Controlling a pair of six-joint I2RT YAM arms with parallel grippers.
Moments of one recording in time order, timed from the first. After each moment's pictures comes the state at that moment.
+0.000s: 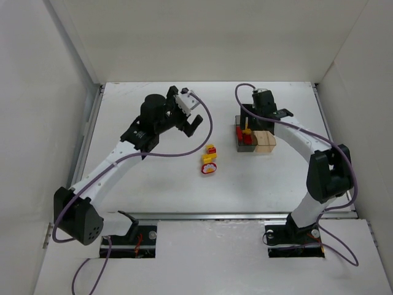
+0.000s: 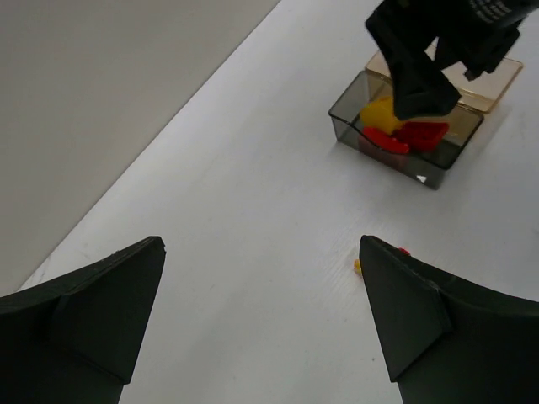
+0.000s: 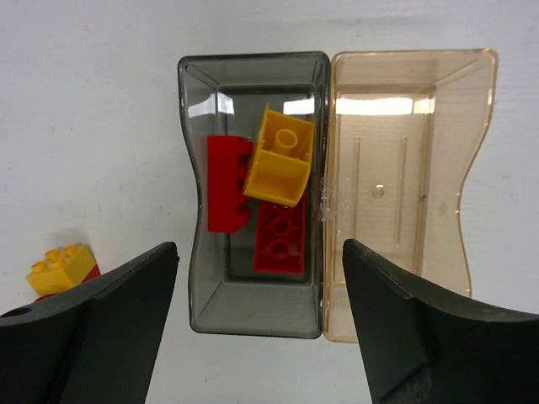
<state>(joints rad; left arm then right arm) -0.53 1.30 1.14 -0.09 0.24 0.36 0.32 1.69 1.29 -0.44 0.13 0.30</state>
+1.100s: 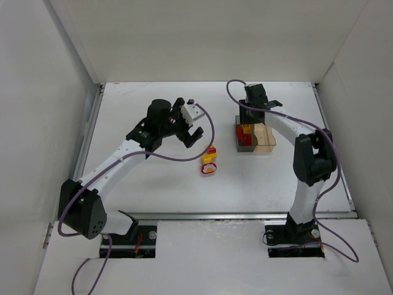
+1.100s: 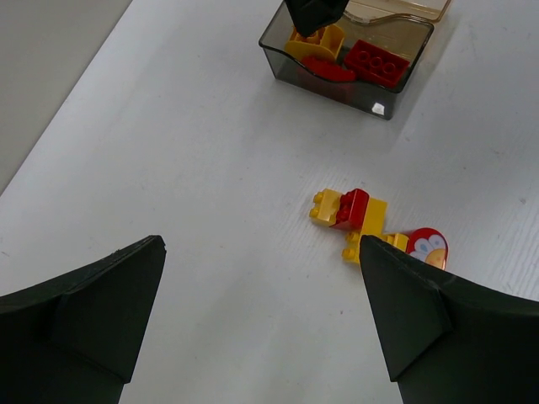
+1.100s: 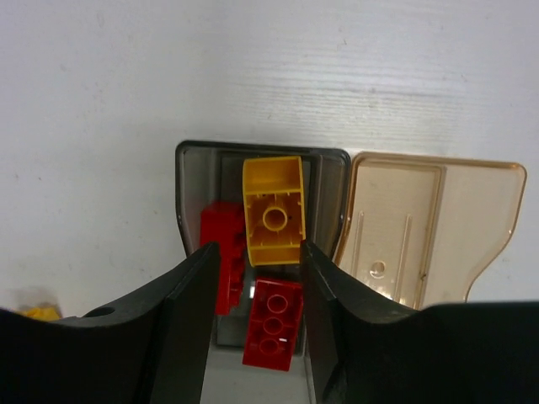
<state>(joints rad) -0.52 1.35 1.09 -0.18 0.39 0.42 0.32 1.91 1.49 -0.46 0.15 0.19</state>
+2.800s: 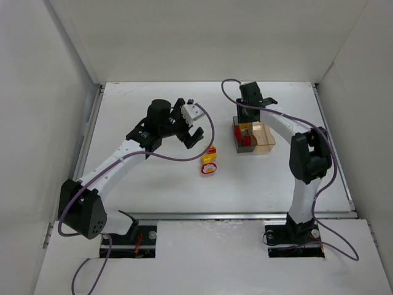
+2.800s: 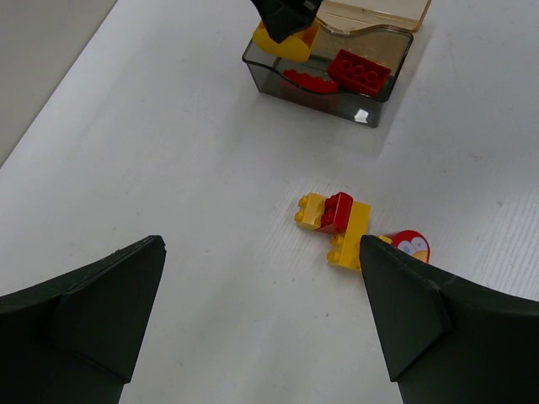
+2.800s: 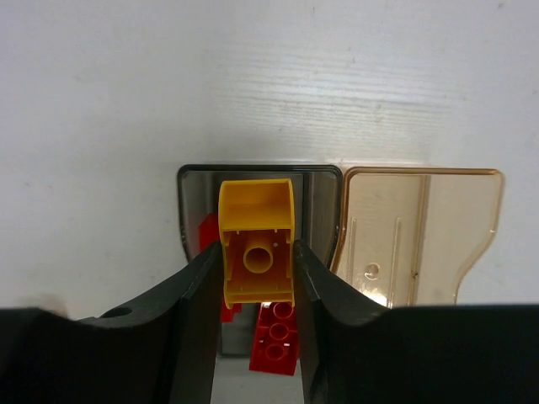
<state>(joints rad) -0.52 1.35 1.09 -0.18 0.43 0.39 0.35 1.97 1.59 -0.51 0.20 0.18</state>
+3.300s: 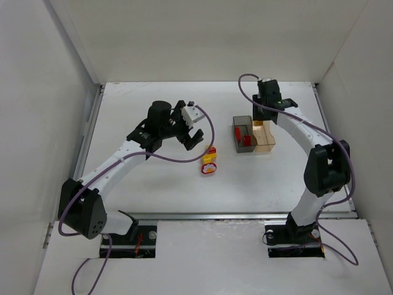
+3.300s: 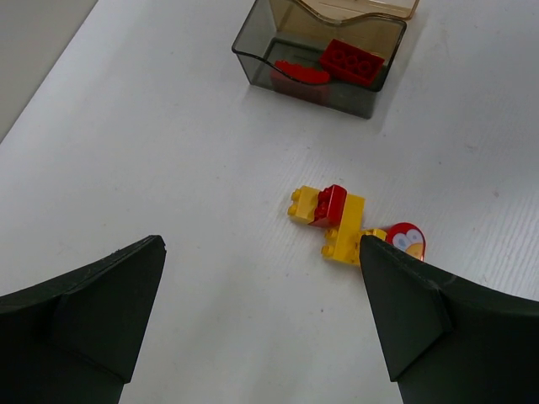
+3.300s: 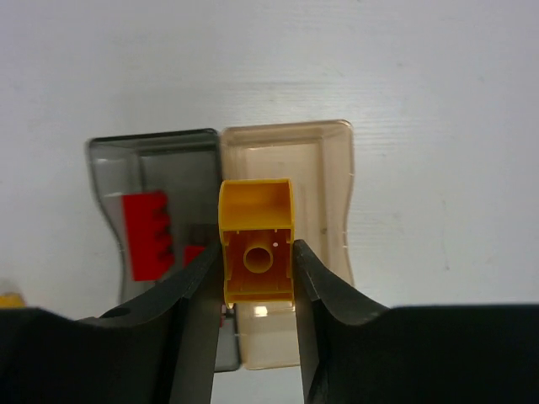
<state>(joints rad) -0.52 1.35 1.07 -0.17 0.44 0.39 0.28 1.75 1.48 -0.53 0.23 0.17</state>
